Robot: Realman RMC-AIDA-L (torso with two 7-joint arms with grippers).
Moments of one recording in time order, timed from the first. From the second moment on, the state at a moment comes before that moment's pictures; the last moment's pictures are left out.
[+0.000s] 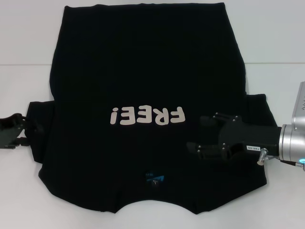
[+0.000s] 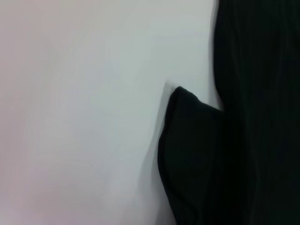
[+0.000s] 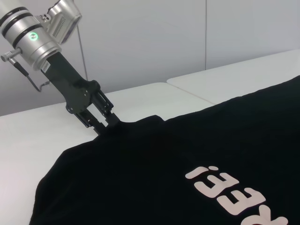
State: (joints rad) left arm -0.64 -1.88 0.57 0.61 2.54 1.24 -2.79; right arm 0.62 2.10 -0.80 -0.51 -1.94 -1.29 1.18
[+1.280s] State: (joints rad) left arm -0.65 -1.89 0.58 0.61 2.57 1.21 -2.78; right arm 0.61 2.10 -0.80 -0.50 -1.94 -1.29 1.18
